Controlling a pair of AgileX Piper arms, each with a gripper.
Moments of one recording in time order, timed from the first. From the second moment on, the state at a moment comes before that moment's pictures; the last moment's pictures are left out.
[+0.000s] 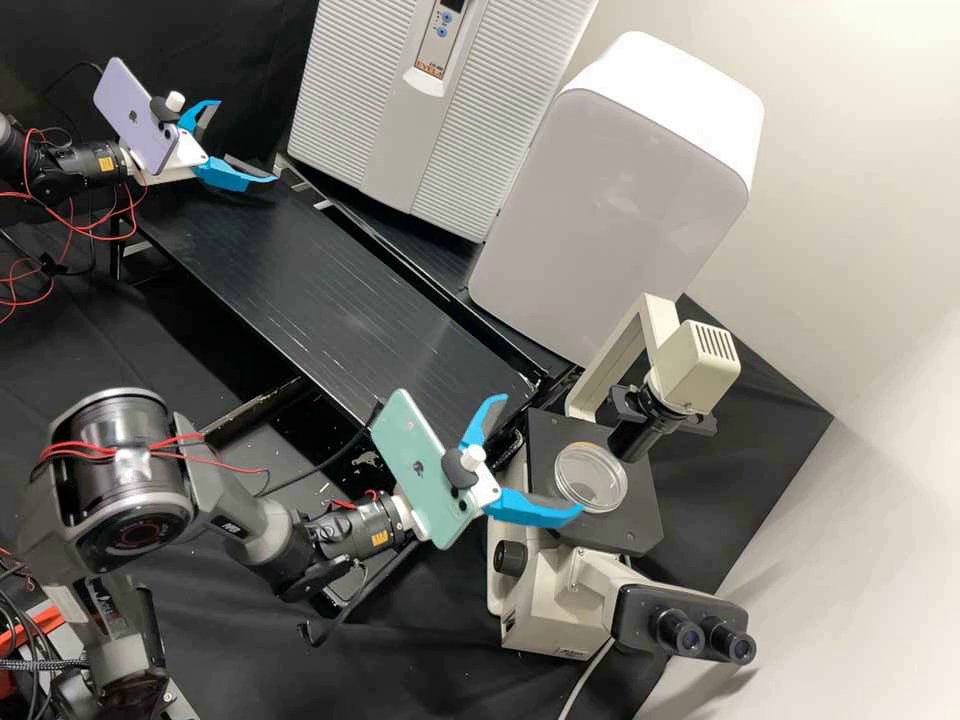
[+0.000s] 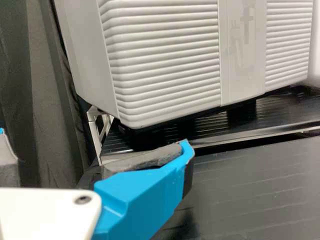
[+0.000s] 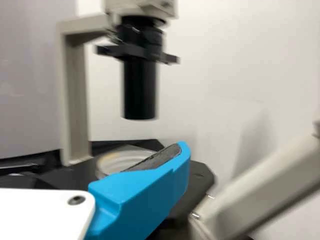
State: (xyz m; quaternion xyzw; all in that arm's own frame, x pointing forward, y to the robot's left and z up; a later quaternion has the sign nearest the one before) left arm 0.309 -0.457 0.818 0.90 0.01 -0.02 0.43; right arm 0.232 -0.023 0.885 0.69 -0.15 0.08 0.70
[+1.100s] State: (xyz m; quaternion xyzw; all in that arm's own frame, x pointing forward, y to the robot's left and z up) left arm 0.309 -0.457 0.818 0.90 0.01 -0.02 0.43; right arm 0.269 -0.054 0.895 0.68 -0.19 0.06 0.71
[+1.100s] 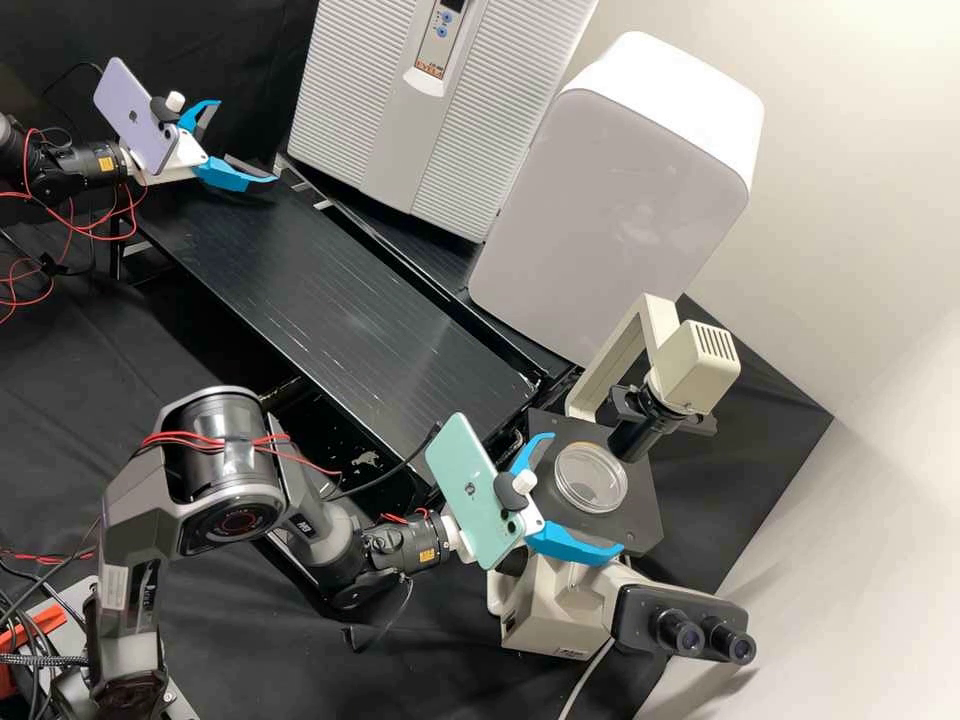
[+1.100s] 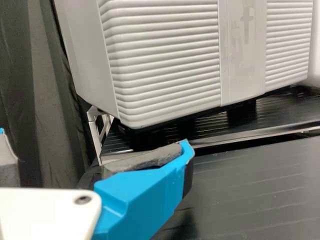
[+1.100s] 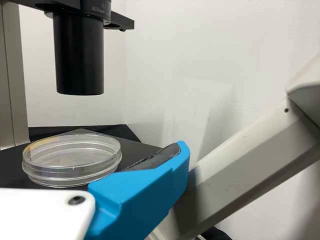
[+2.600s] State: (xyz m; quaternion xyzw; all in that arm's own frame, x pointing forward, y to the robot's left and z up) left arm 0.309 -0.457 0.818 0.90 0.01 -0.02 0.43; right arm 0.307 -0.051 0.873 0.67 -0.17 0.03 0.72
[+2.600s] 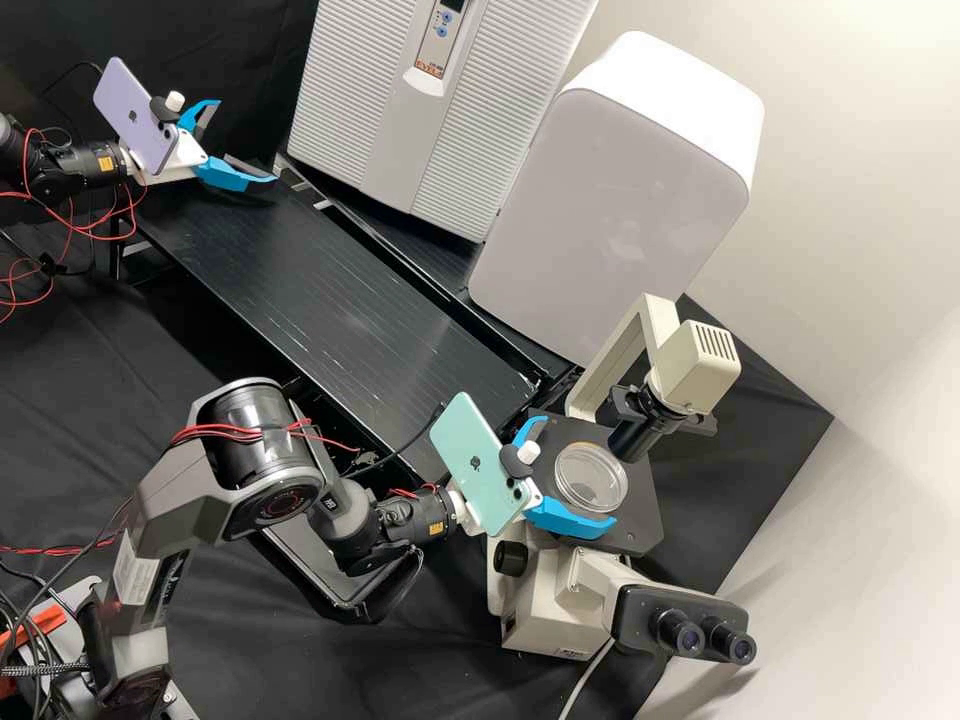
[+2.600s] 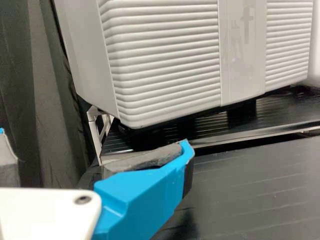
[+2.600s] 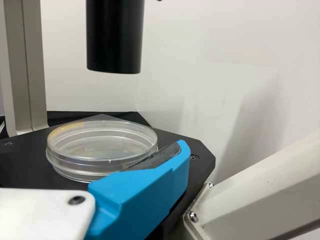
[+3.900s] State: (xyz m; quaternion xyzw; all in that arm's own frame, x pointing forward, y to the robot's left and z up) left arm 0.309 -0.457 0.818 0.90 0.01 -0.02 0.43; right arm 0.317 -0.061 0.878 0.67 -0.18 0.03 0.72
